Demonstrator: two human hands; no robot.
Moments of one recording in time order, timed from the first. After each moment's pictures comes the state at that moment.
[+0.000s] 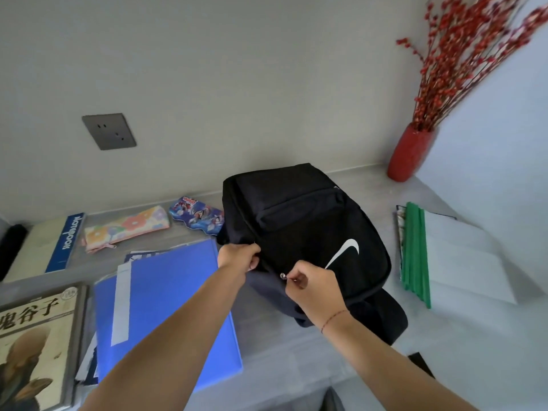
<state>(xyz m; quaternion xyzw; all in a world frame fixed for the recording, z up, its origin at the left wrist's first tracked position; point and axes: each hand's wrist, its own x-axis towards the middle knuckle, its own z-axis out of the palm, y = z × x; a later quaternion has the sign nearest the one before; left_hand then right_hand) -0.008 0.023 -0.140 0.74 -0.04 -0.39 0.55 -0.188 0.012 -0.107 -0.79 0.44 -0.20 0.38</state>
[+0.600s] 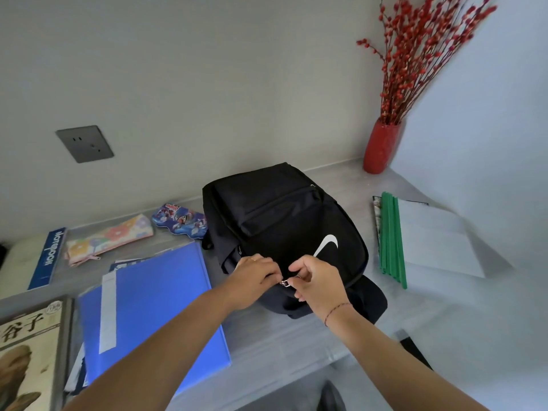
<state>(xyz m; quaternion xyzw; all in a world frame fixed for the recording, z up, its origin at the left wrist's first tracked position) -0.062 0.051 -0.131 0.68 -0.71 -0.18 0.11 -0.235 0.009 -0.108 -0.72 0.46 -0.22 0.46</state>
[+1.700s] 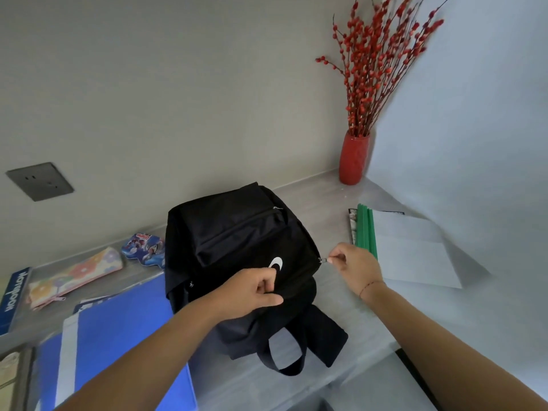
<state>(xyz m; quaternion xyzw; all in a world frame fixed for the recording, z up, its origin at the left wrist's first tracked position) -0.103 0.002 -0.086 0.64 -0.63 -0.39 0.21 -0.329 -0.131 -0.111 -0.80 0.52 -0.16 0.24</state>
